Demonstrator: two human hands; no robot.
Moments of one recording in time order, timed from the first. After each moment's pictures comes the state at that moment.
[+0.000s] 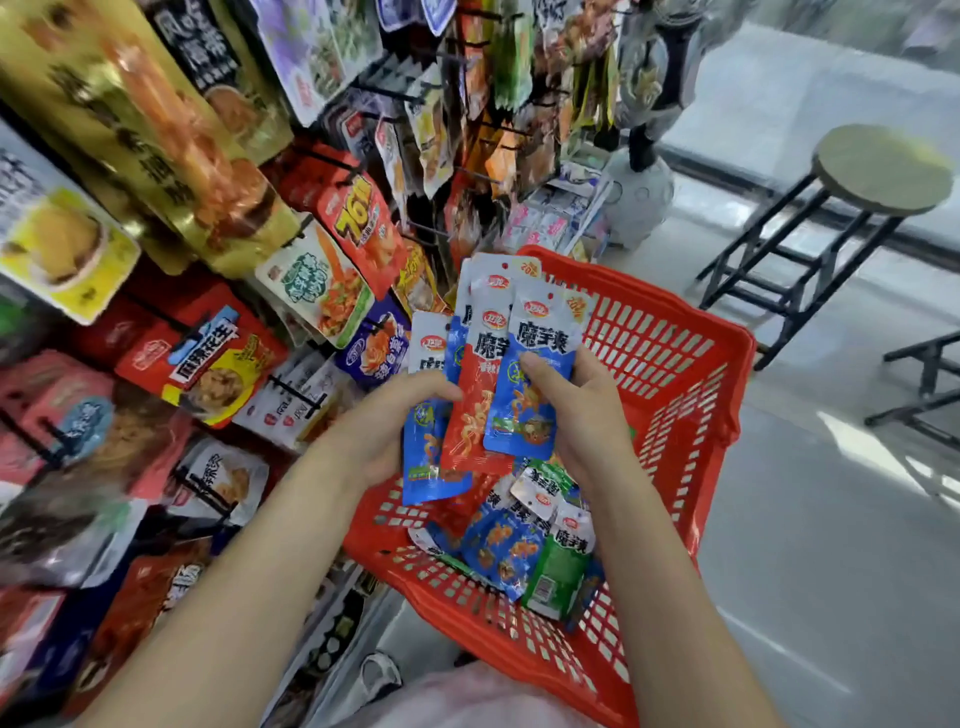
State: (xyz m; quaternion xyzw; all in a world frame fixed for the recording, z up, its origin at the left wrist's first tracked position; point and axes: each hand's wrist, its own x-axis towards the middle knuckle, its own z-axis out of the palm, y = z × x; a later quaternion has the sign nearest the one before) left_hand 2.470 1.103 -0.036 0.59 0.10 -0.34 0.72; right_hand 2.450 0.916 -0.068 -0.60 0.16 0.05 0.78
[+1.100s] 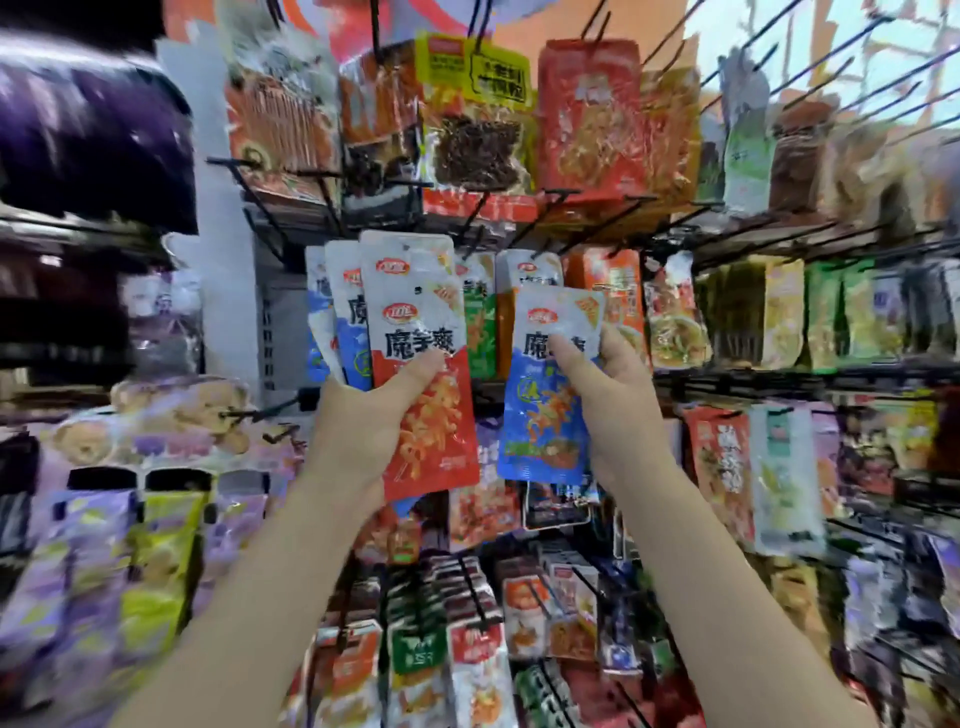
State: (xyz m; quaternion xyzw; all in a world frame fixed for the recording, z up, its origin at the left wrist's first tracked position) left_hand 2.156 1.424 0.378 0.58 0.03 0.54 0.61; right_hand 2.297 1.295 0.385 -0.46 -0.43 -0.01 0.78
